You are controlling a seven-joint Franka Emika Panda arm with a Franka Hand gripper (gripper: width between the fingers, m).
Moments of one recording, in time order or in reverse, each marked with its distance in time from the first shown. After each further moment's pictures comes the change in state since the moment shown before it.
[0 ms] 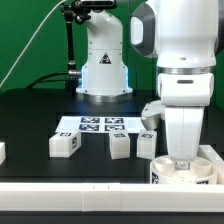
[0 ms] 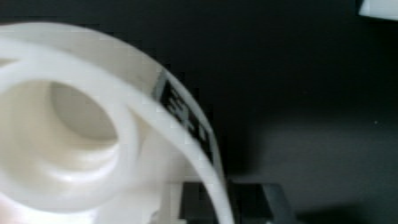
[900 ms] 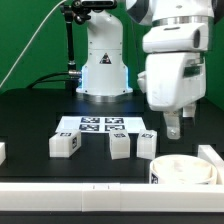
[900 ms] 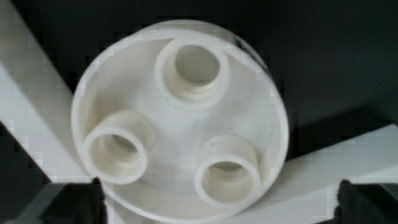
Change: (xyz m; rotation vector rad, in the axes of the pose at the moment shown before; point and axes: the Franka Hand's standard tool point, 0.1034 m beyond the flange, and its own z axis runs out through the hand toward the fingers) arm -0.007 0.019 -0.067 -0.116 0.040 0.236
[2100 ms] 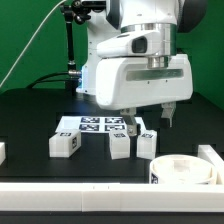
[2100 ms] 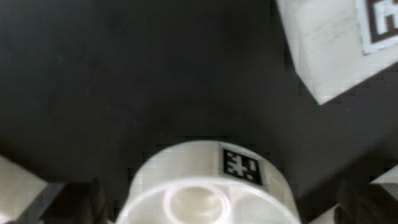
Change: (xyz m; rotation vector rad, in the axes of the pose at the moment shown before) arm -0.055 -0.010 0.007 -0.010 0.013 0.443
